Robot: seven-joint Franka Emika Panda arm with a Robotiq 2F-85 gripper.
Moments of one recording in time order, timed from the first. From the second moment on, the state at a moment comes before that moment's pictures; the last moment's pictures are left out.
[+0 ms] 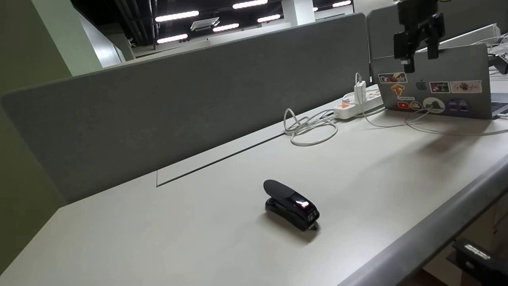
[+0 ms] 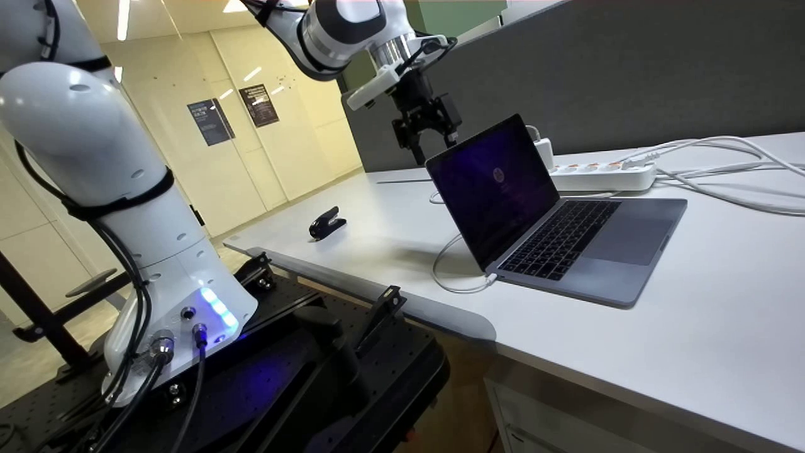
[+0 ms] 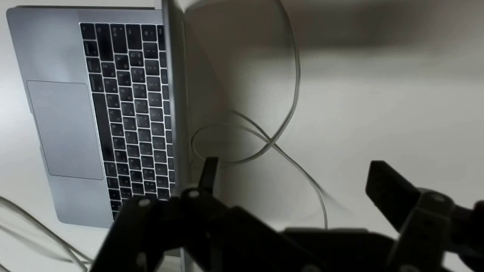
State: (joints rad) arm -0.18 0.04 -0.16 -2.51 -0.24 2.61 -0.12
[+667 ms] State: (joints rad) arm -0.21 0.04 -0.22 -2.50 -0.24 2.67 -0.12
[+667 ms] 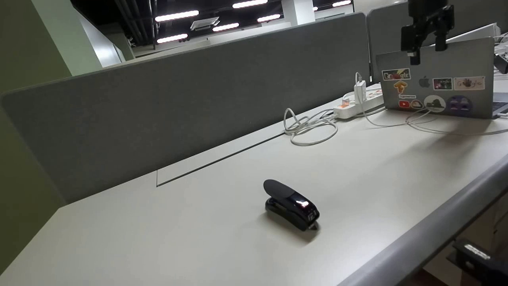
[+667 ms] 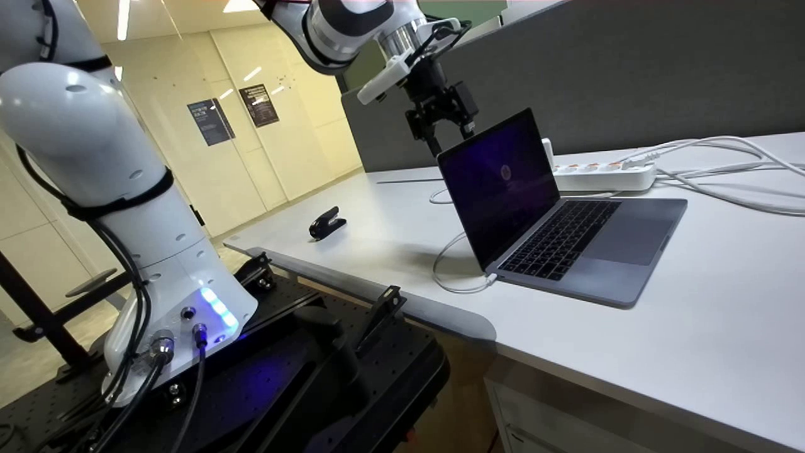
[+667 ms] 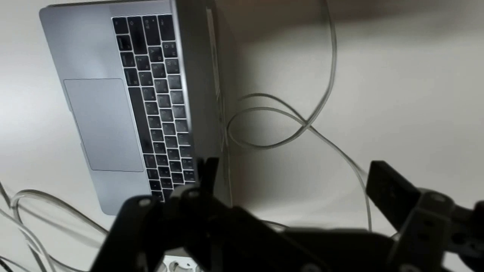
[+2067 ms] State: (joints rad) arm -0.49 0.41 -0.27 -2.19 0.19 2.72 -0.27
